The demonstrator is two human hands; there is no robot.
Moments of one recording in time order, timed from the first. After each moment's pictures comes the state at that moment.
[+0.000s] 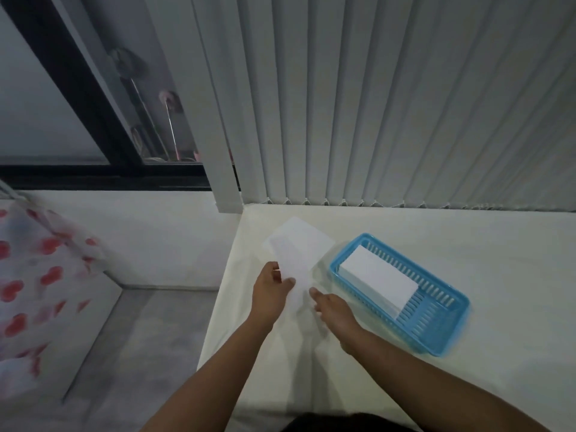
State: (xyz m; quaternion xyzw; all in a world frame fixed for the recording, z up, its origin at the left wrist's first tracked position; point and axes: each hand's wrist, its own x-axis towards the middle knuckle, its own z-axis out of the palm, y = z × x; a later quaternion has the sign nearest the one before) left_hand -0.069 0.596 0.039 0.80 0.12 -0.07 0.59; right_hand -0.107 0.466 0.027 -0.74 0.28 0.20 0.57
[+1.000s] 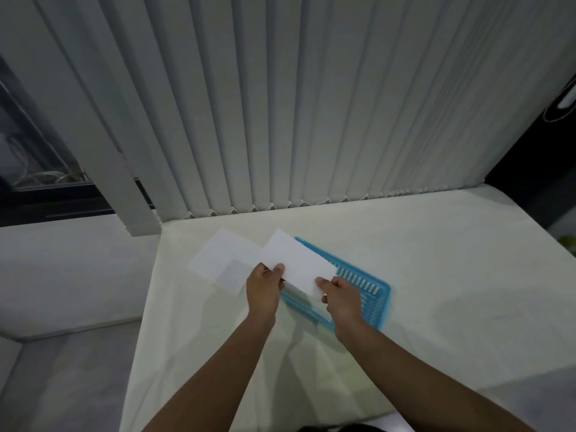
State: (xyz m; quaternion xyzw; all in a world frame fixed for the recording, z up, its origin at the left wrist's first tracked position) left_hand -0.039 0.465 0.036 0.69 0.14 -0.13 0.70; right_hand -0.104 0.348 0.042 -0.62 0.43 -0.07 0.65
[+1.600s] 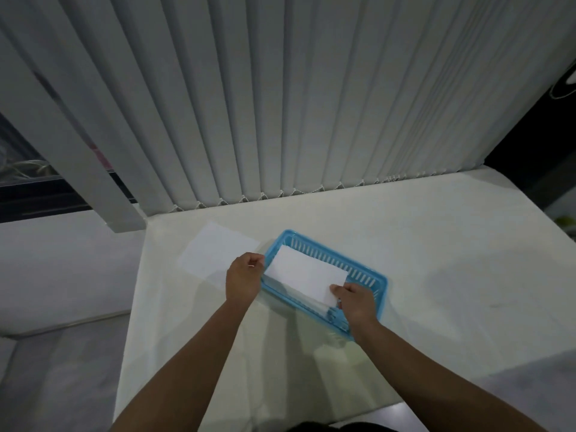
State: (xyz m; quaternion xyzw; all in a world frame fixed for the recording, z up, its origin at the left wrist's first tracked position) left_hand 0.008 0.482 0.009 0.87 0.02 -0.13 0.47; right_hand -0.116 0.308 0.011 -0.66 0.47 -0.05 0.59
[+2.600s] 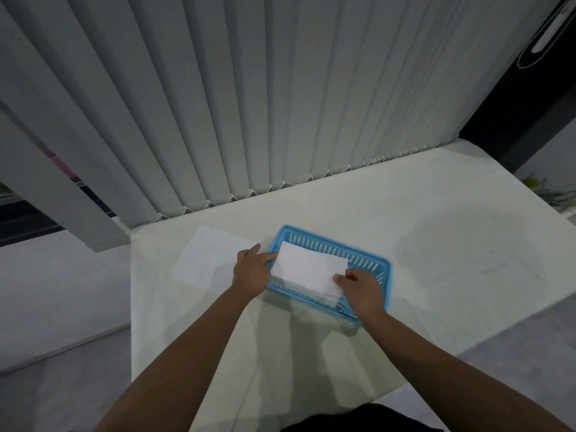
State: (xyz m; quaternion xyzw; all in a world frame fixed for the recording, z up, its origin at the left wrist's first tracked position) left_hand 0.051 0.484 -0.008 0.93 -0.24 -0.22 0.17; right_hand -0.106 0.323 0.020 -0.73 0.47 -0.05 0.49
